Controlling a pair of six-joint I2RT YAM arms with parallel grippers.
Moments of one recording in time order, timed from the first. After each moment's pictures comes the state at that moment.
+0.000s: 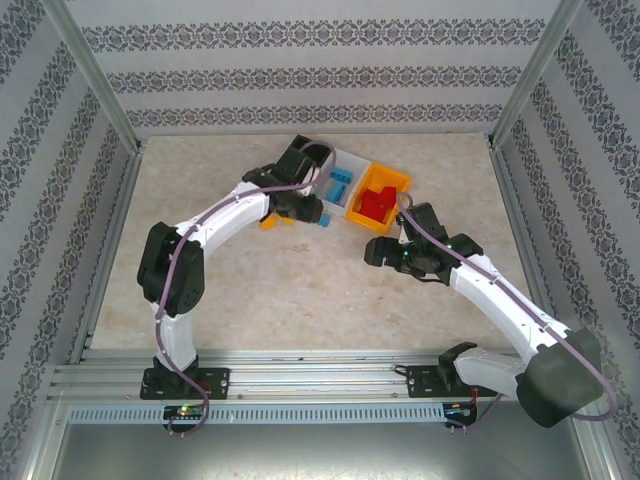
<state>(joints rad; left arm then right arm) -0.53 1.95 1.70 -0.74 0.11 -0.26 0.42 1.15 0.86 -0.72 -0.15 0.60</state>
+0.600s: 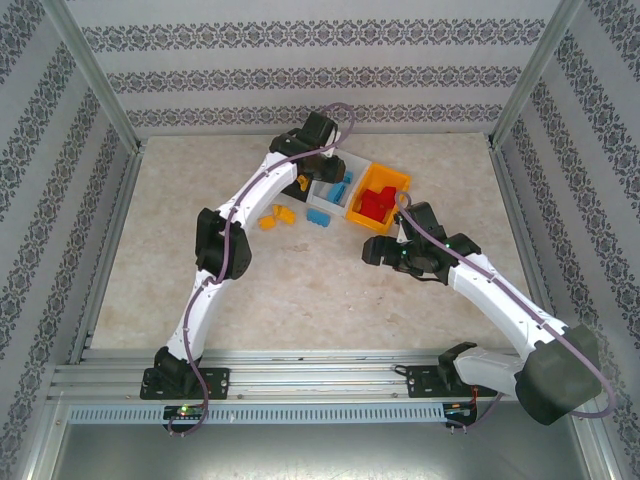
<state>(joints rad) -0.49 2.46 2.50 -0.96 0.12 -0.24 0.42 1.16 0.86 -0.69 -0.17 0.60</state>
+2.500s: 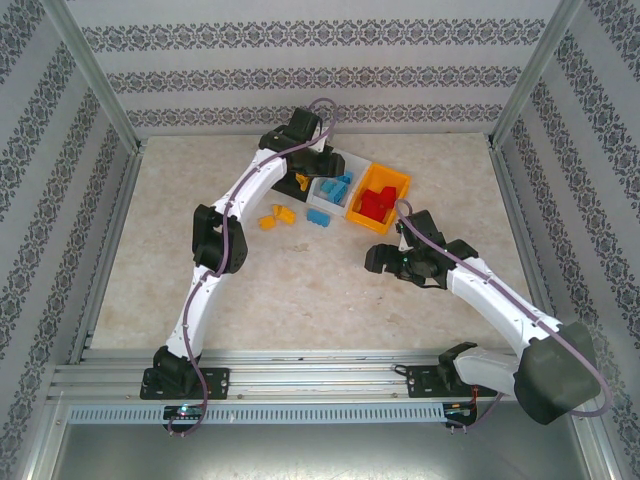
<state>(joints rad) -0.42 2.52 2.53 -0.91 0.35 -0.32 0.40 1.17 0.78 -0.67 -0.18 0.61</state>
